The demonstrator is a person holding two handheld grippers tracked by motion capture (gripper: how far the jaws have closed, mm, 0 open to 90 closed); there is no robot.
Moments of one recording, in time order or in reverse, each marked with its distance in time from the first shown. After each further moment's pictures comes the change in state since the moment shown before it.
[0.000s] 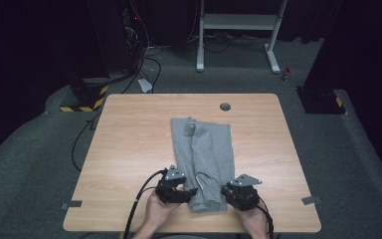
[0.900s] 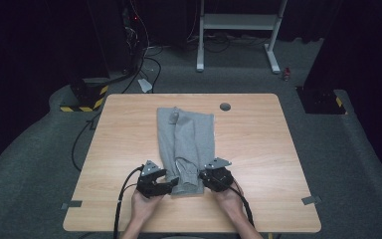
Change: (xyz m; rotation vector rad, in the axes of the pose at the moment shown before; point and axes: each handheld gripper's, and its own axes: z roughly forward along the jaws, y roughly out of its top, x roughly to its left) left arm 0.050 -0.024 -0.019 -0.110 0.097 -0.102; right arm 0.023 0.058 0.061 -0.006 0.012 -0.081
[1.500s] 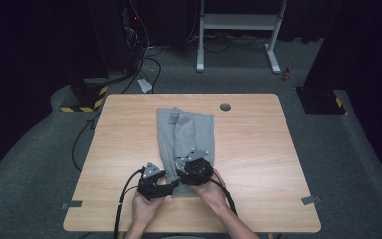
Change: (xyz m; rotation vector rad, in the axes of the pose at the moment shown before) left arm 0.000 -0.007 0.003 -0.007 0.019 -0.021; right arm 0.047 0.066 -0.002 -0.015 0.090 -0.086
